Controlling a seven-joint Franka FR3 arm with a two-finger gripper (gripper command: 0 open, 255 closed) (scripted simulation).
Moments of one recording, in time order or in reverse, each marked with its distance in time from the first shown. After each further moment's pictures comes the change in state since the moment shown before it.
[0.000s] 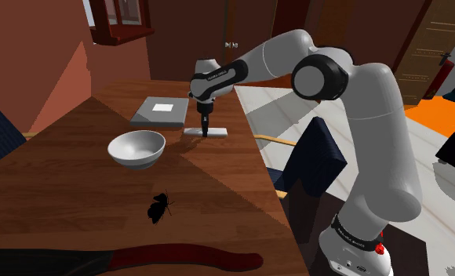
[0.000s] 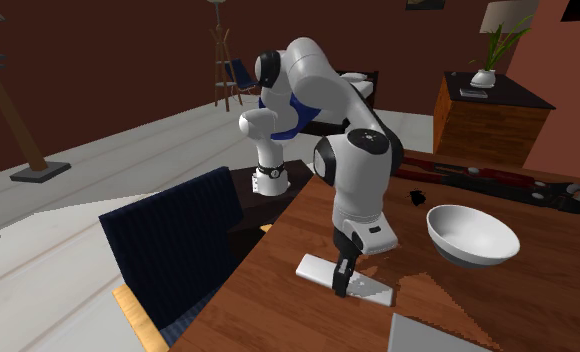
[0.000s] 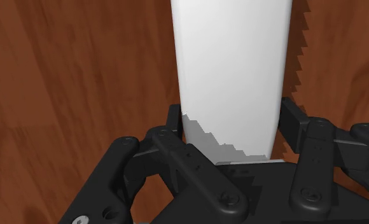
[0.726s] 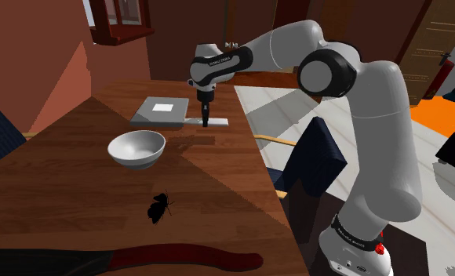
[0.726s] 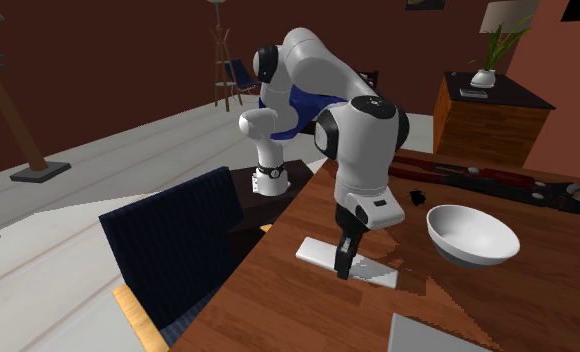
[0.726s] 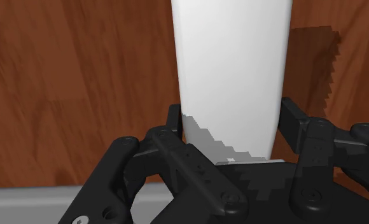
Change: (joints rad) arm 0.002 -0.052 -0.006 0.063 -0.011 -0.114 0.005
